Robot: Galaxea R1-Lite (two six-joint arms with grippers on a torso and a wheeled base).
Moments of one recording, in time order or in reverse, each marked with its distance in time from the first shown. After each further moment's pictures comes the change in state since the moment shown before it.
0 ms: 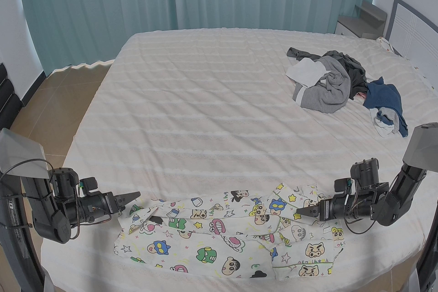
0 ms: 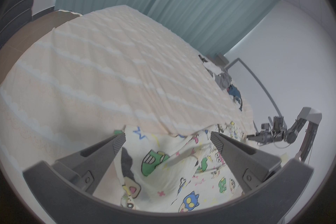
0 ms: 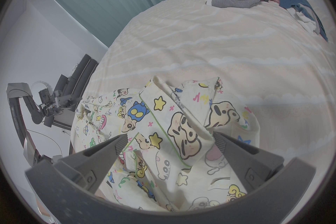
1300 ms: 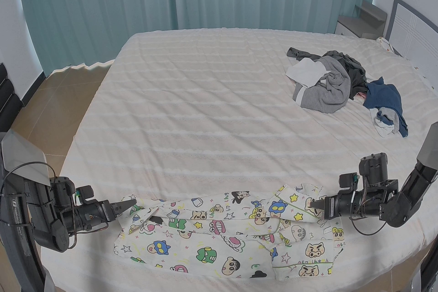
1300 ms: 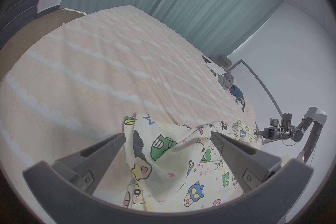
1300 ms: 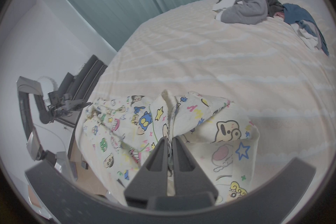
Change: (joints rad) left arm 0.030 0.054 0.104 -0.147 0.002 -0.004; right arm 0.025 -0.121 0.048 0.000 0.004 -0.021
